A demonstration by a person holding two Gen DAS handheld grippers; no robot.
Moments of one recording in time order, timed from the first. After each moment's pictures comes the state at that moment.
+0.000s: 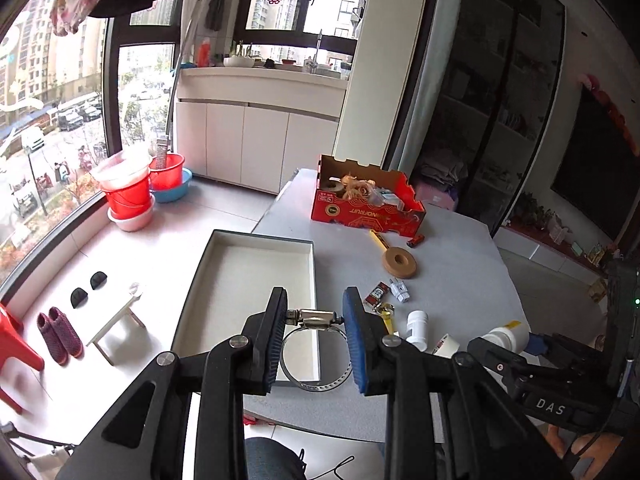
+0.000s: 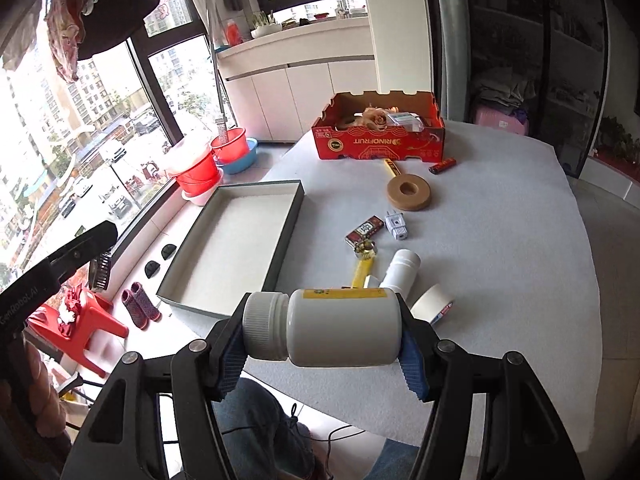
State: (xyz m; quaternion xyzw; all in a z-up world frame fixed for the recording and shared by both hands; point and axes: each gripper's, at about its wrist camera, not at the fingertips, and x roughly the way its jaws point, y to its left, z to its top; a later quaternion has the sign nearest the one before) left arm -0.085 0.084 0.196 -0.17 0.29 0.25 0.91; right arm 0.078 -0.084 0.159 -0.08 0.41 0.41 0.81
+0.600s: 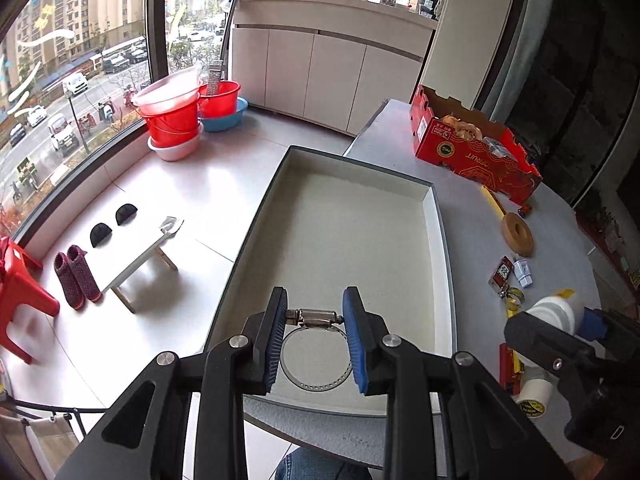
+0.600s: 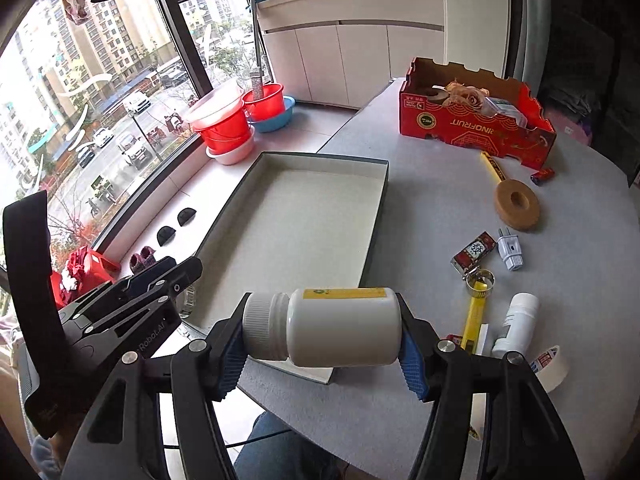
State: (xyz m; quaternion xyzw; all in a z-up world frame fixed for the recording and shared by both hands) left arm -0.045 0.201 0.049 -0.23 0.39 0.32 0.83; right arm 0.091 0.077 0.084 -0.15 0.46 0.45 0.75
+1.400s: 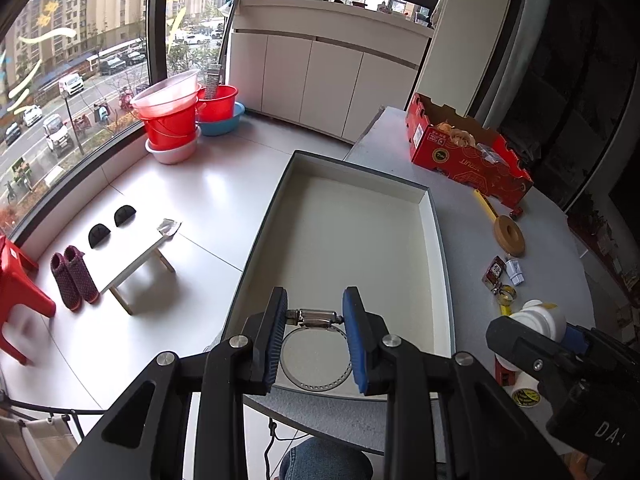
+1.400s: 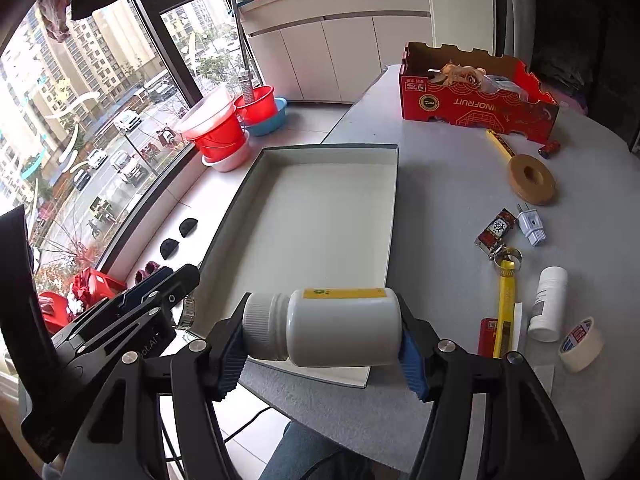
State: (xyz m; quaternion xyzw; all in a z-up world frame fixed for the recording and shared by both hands) left arm -0.069 0.195 0.062 -0.23 0.37 0.31 0.84; right arm 0.071 0.068 0.085 -0.10 0.47 0.43 0.76
